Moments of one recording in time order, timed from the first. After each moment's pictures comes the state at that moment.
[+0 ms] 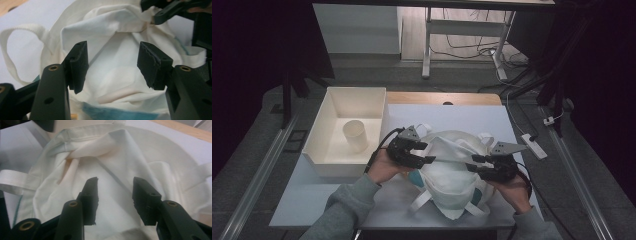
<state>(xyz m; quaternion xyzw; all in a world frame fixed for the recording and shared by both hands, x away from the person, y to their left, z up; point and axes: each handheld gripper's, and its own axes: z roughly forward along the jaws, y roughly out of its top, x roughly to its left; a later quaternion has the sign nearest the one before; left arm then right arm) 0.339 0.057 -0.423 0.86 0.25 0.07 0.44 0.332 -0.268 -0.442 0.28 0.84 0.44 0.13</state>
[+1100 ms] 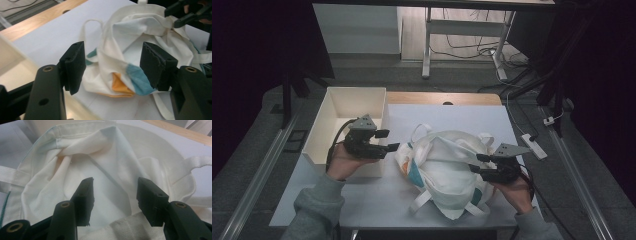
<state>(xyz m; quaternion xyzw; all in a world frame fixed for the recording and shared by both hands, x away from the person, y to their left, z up) 0.329 0.161 -0.397 0.82 0.33 0.12 0.45 0.331 -0.275 -0.448 0.28 0.84 0.44 0.15</state>
